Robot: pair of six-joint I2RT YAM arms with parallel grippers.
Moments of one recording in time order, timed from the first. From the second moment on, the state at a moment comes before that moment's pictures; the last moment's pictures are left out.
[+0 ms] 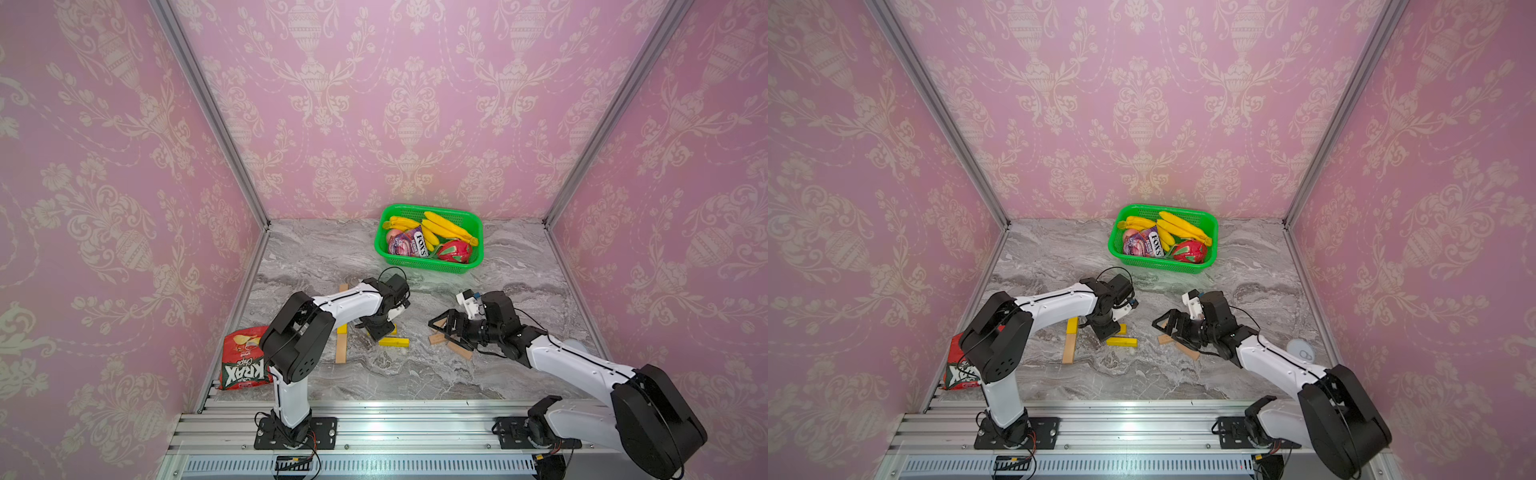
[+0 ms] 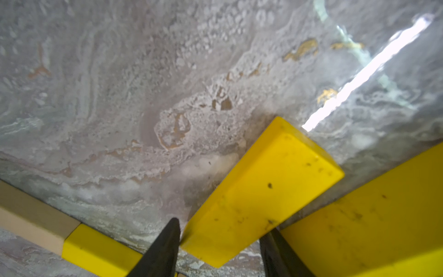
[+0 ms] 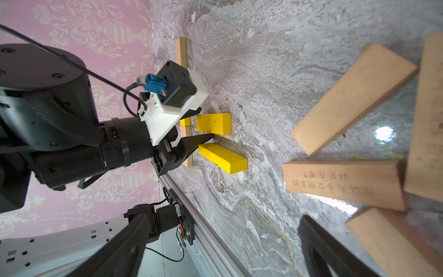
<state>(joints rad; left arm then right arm) -0.67 1.86 1.20 -0.87 -0.16 0.25 0.52 1.22 0.49 0.05 -0.61 0.91</state>
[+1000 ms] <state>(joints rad) -0.65 1.85 1.19 -0.85 -0.07 0.24 0.52 1.18 0.50 -0.02 -0.58 0.91</state>
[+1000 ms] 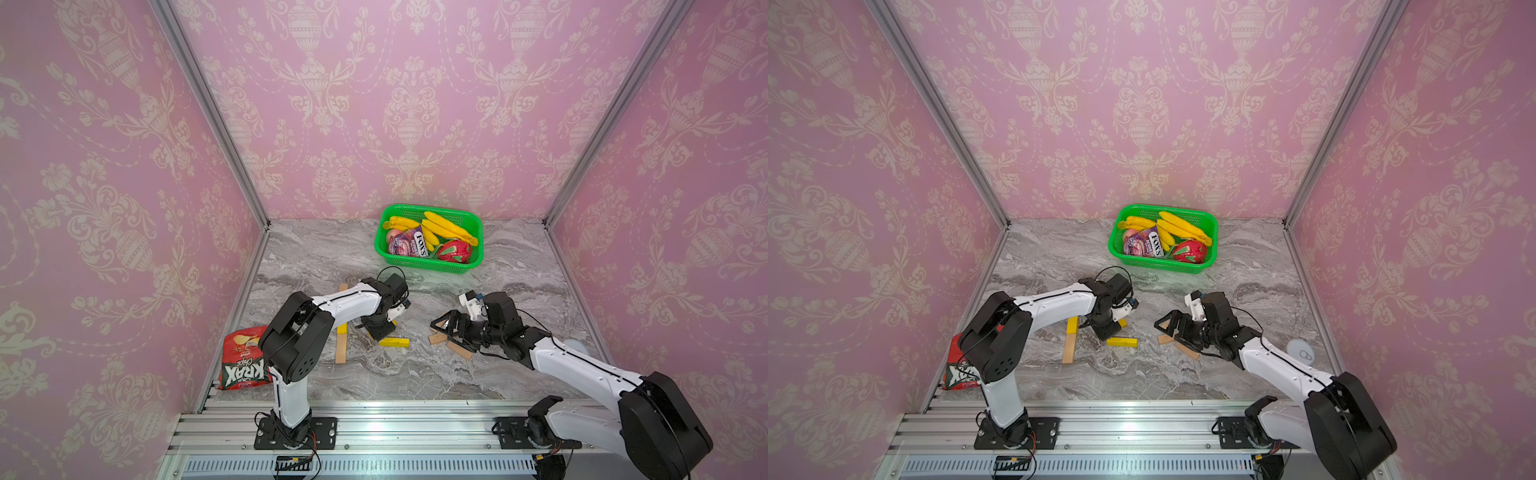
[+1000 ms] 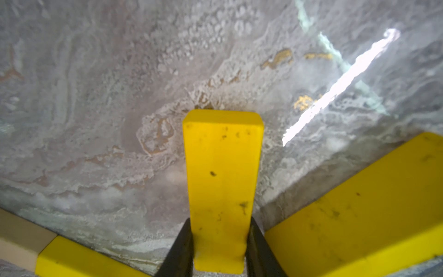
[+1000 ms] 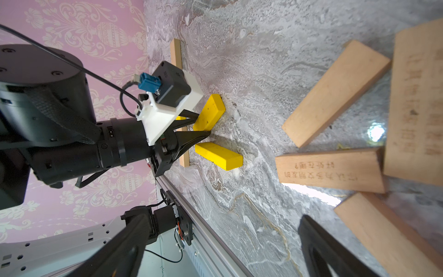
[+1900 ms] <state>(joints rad) -0.53 1.81 1.21 -0.84 -0.06 0.19 0.59 1.28 0.63 0.00 -0.55 0.92</state>
